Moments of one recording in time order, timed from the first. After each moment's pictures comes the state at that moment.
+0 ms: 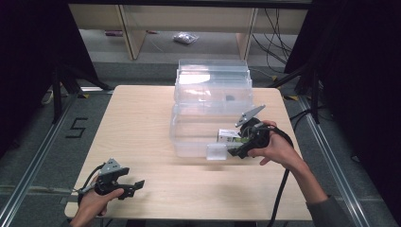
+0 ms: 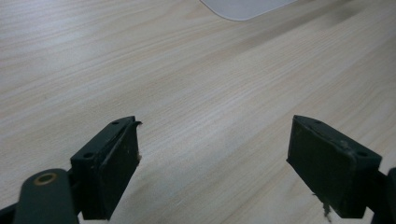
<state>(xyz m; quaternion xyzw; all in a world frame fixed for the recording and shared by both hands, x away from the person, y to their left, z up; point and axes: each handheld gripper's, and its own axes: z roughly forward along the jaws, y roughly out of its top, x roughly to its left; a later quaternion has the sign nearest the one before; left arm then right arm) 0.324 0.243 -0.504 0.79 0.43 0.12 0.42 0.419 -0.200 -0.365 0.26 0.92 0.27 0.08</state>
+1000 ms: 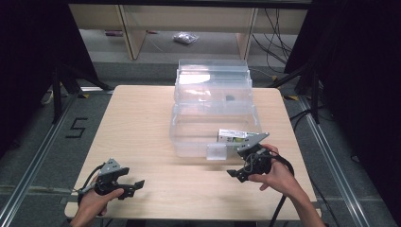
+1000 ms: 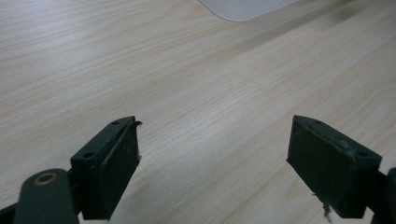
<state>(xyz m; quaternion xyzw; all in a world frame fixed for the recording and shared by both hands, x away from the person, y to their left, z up) 0.323 0.242 -0.504 0.78 0.44 0.12 0.43 0.370 -0.205 -0.411 0.27 0.91 0.31 0.09</state>
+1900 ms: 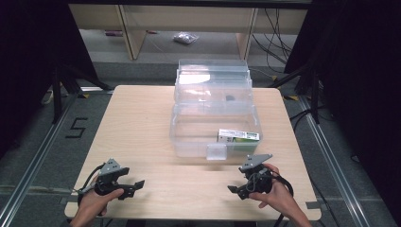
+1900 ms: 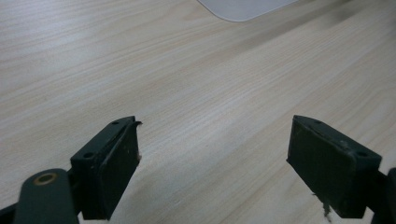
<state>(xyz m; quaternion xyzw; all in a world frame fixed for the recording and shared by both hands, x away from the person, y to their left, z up) 0.323 0.244 -0.502 0.79 0.43 0.13 0.42 0.341 -0.219 -0.465 0.29 0.90 0.33 0.08</state>
